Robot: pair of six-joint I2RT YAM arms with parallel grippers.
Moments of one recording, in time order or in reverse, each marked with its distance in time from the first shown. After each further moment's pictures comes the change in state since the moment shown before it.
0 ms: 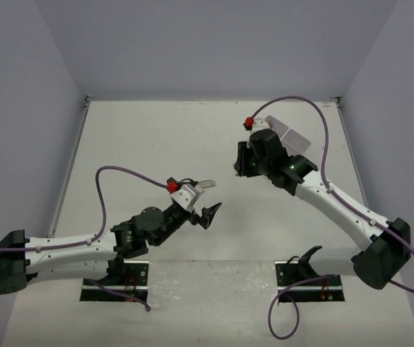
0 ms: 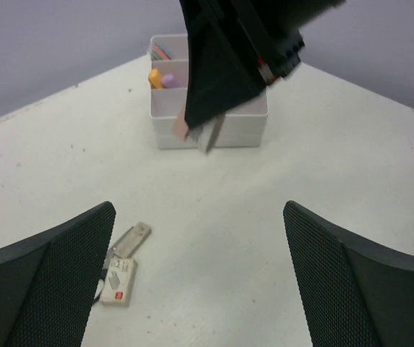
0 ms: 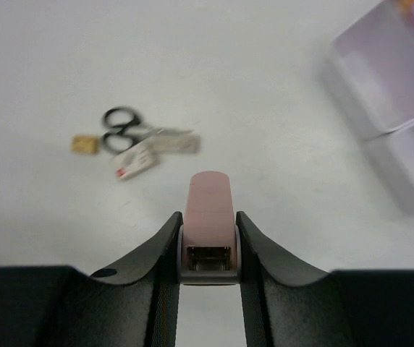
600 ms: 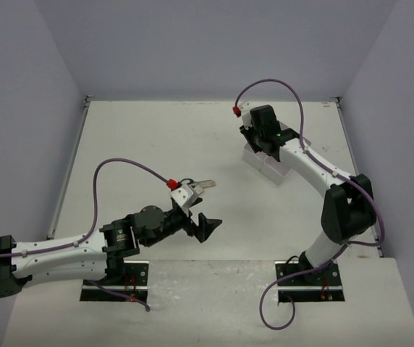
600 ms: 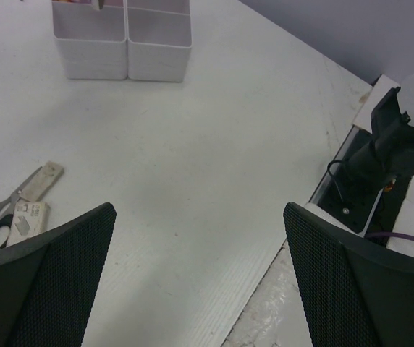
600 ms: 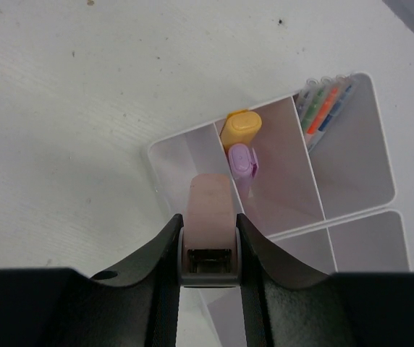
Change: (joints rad) left arm 0.000 -0.100 0.079 -0.391 0.195 -0.313; right arm -0.278 0.407 0.219 0.113 0.124 -0.702
